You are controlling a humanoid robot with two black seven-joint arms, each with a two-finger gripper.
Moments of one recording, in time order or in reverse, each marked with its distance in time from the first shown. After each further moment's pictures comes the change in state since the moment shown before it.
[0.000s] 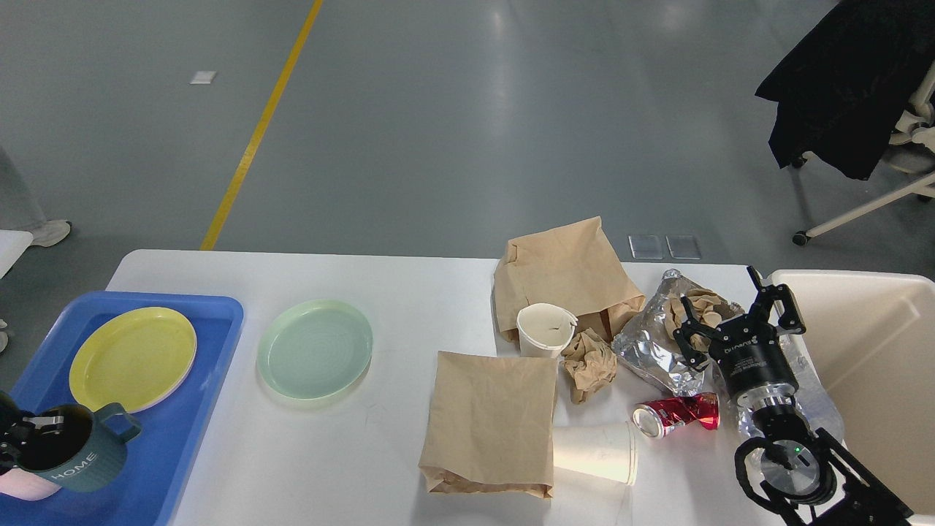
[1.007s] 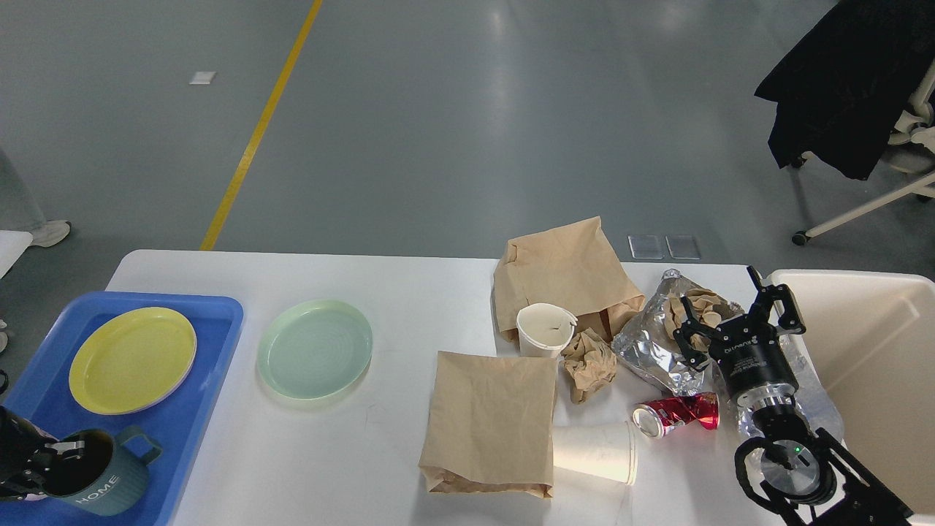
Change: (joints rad) left arm 0.106 -0.003 -0.086 -0.005 -0.016 0.031 0.002; right arm 0.000 0.000 0.000 0.000 0.000 0.000 0.000
